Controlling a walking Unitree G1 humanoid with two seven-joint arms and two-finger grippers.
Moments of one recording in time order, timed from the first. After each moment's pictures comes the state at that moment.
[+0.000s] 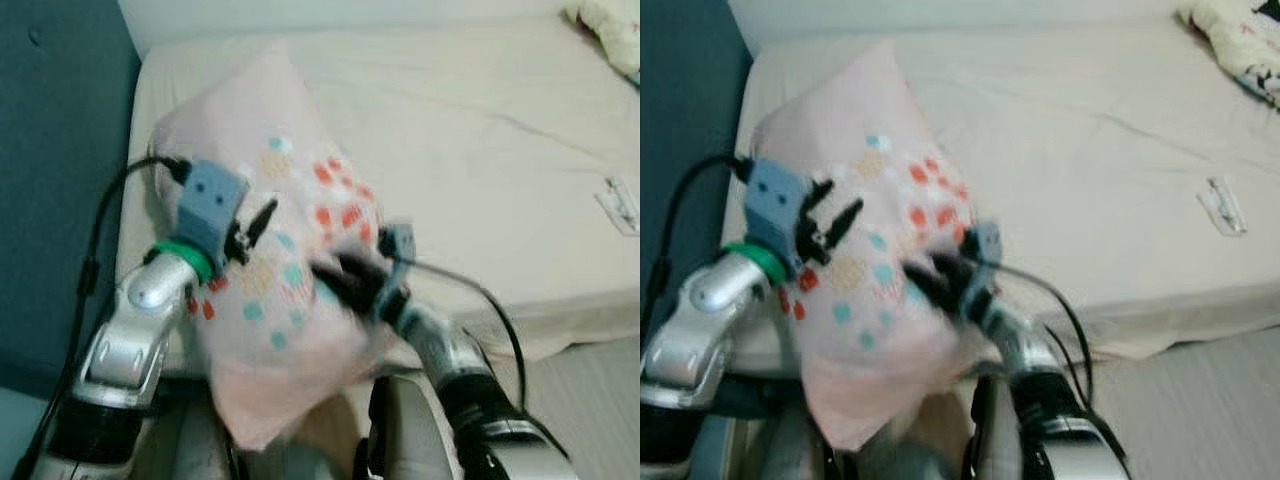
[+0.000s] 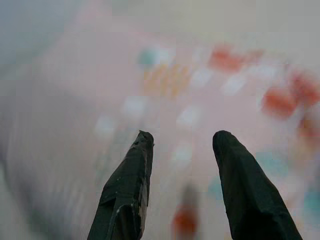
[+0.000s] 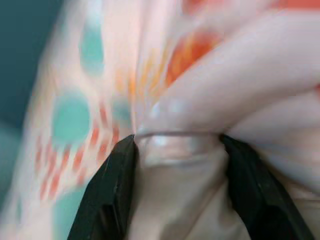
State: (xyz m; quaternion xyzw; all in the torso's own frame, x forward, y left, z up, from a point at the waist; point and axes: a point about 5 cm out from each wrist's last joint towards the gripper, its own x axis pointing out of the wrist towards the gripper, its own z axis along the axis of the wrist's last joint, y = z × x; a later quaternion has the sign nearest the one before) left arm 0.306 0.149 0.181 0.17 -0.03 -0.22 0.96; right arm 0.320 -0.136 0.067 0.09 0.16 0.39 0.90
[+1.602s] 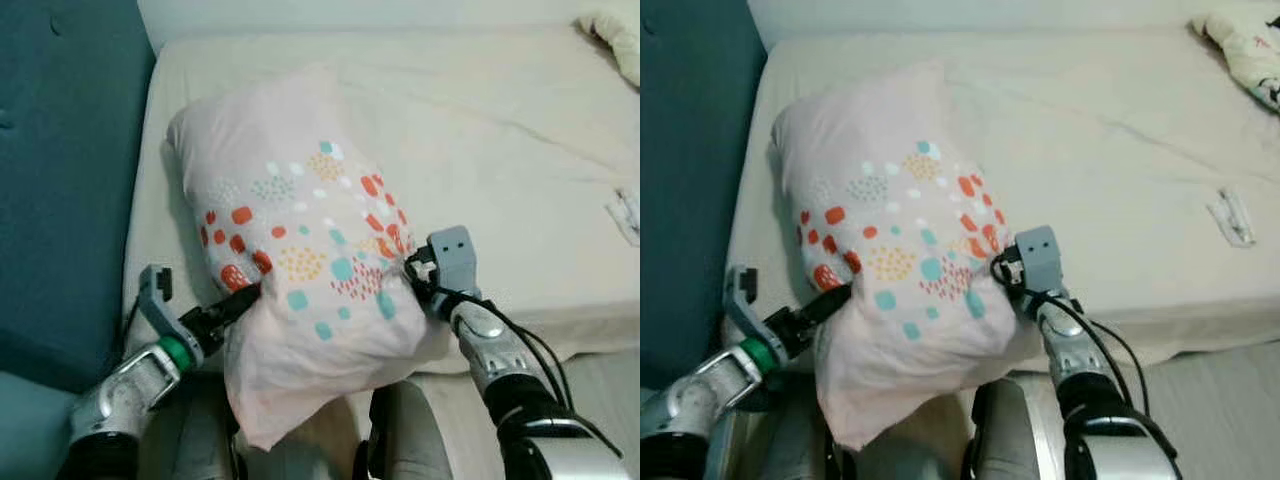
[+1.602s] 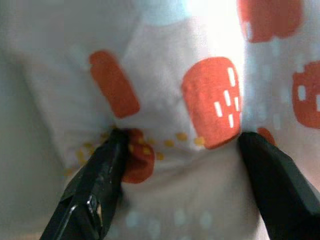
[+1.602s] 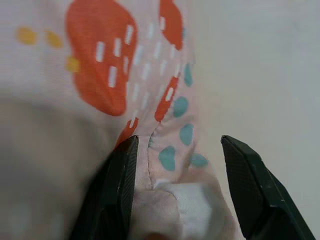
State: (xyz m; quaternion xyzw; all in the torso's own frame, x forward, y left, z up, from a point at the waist) left arm 0.299 0.152 0.067 -0.37 0.19 -0.24 0.88; right arm 0.353 -0.188 0.086 -0.10 0.08 0.10 0.99
